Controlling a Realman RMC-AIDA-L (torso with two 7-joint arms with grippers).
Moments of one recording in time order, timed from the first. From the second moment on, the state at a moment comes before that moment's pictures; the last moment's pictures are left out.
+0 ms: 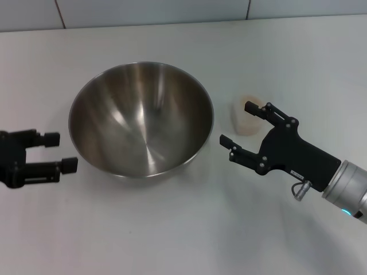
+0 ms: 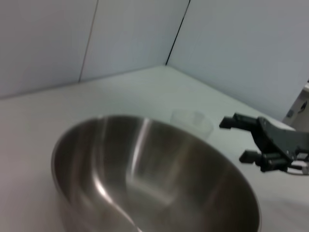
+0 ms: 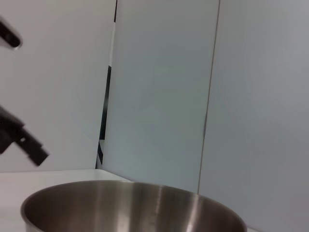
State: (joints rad) left arm -0.23 -1.99 0.96 1.14 1.82 1.66 -1.77; right arm 0.43 2.08 0.45 0.04 -2.61 -1.44 0.25
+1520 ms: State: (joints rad) left arm -0.23 -2.06 0.83 0.94 1.88 1.73 -1.33; right arm 0.28 2.09 0.57 0.11 -2.60 -1.43 0.20
